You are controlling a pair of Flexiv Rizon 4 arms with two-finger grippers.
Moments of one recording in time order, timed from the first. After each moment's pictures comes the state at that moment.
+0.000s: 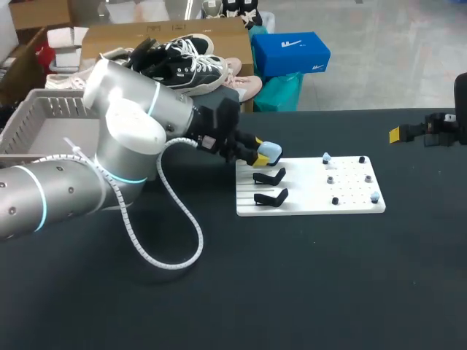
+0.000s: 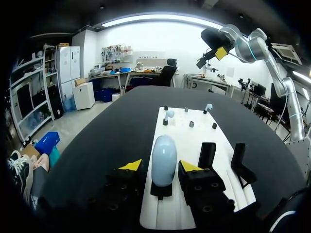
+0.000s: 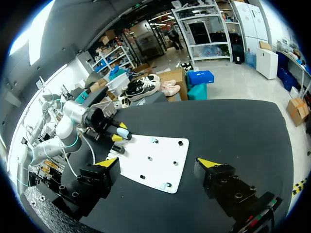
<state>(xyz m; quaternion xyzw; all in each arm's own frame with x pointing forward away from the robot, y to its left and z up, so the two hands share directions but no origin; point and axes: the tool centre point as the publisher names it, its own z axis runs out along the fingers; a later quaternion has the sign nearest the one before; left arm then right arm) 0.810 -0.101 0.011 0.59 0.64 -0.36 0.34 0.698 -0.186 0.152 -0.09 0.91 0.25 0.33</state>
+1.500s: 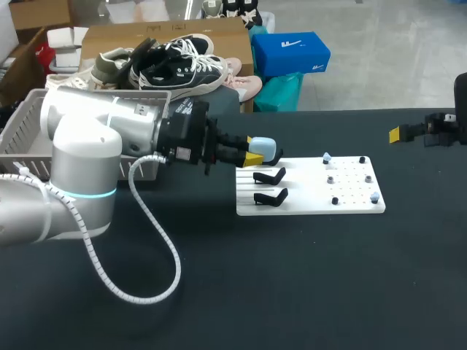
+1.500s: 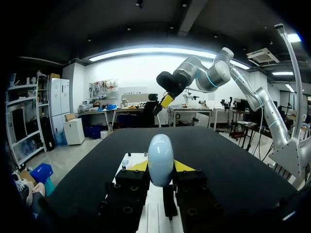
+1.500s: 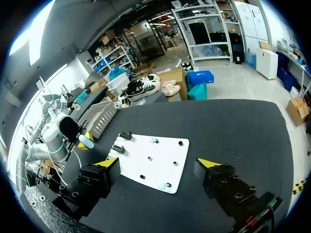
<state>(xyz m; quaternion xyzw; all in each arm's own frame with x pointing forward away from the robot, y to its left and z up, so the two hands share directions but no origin) 0.701 -0.088 0.110 0.58 0.53 -0.45 0.43 0.698 -0.186 0.152 -0.09 0.91 0.25 0.33</state>
